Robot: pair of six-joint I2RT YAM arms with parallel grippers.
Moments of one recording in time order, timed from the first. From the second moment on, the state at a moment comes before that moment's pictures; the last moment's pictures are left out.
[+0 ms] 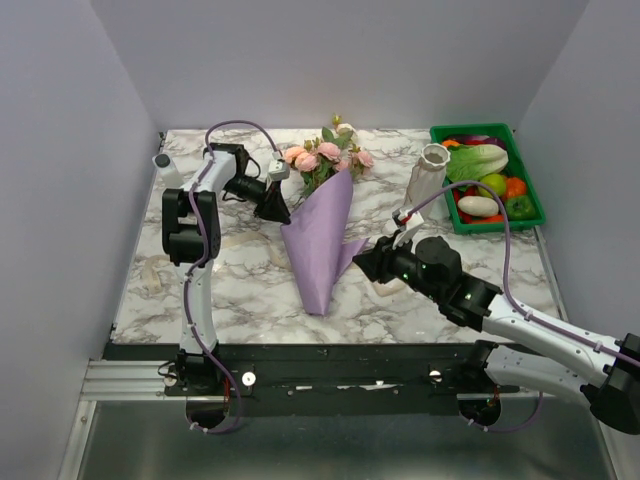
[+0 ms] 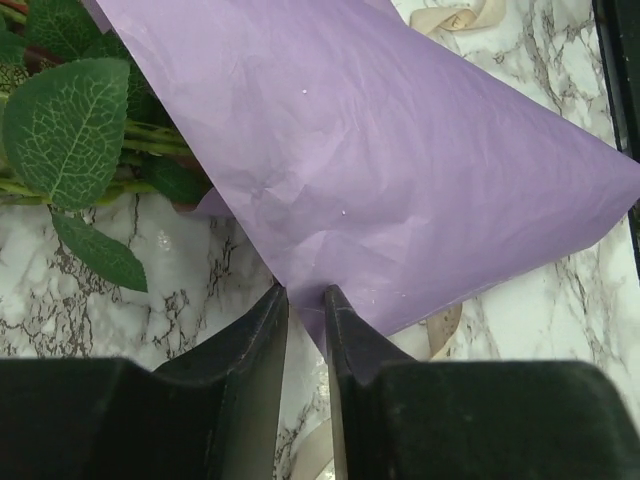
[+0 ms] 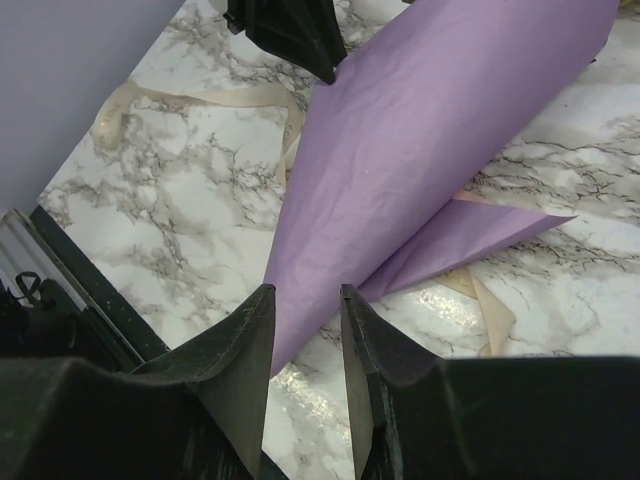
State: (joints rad) left arm -0.09 2.30 1.91 -1.34 1.13 1.39; right arm 0.88 0.94 0.62 0.06 0.11 0.41
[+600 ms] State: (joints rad) left arm -0.13 2.24 1.90 -1.34 1.14 1.31; right arm 0.88 0.91 0.62 0.06 0.11 0.42
